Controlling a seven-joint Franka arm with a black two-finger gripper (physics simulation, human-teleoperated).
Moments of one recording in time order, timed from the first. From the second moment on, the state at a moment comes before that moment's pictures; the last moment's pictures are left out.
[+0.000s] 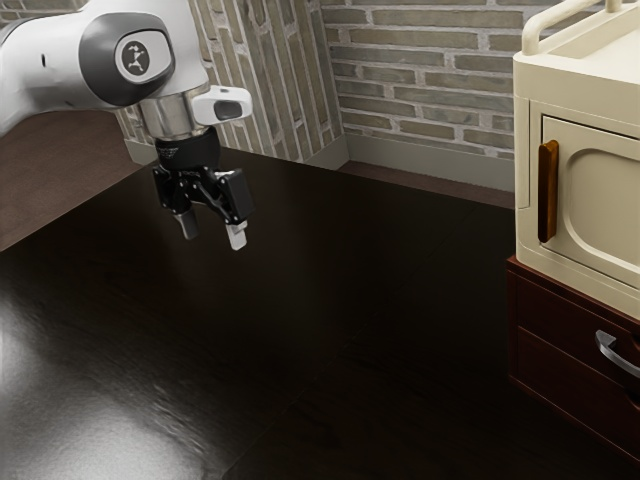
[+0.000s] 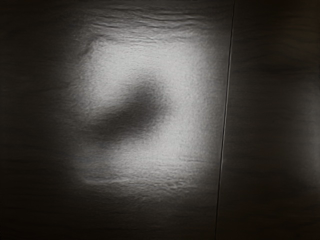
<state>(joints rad) -0.01 0.18 0.22 -1.29 -0.09 1.34 0.14</state>
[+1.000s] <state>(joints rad) -0.40 0.11 -0.09 -1.20 -0.03 1.44 0.89</state>
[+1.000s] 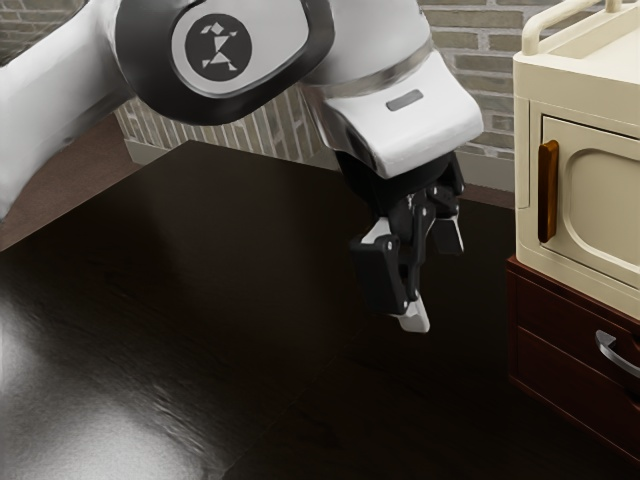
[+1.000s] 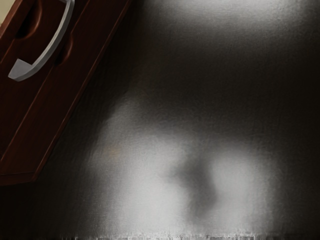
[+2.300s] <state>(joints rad) -0.48 0.21 -0.16 -1.44 0.03 1.75 1.11</state>
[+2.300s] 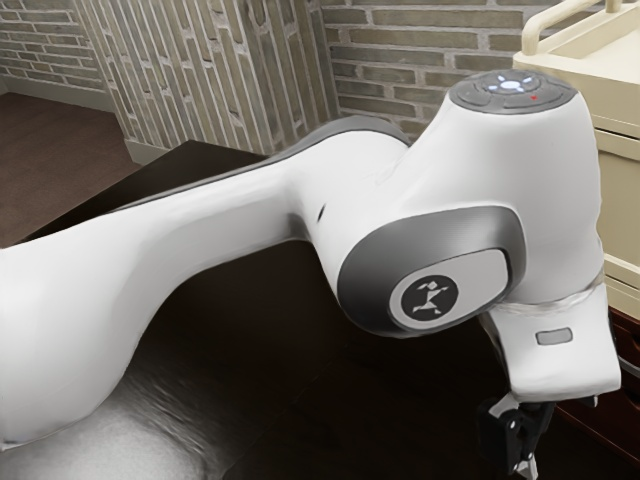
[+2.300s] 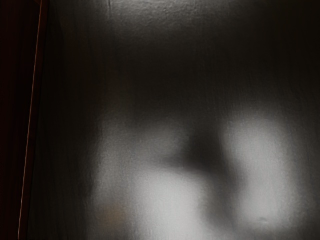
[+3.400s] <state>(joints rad) -0.51 0.30 -0.15 -1.43 0.21 2.00 1.00</state>
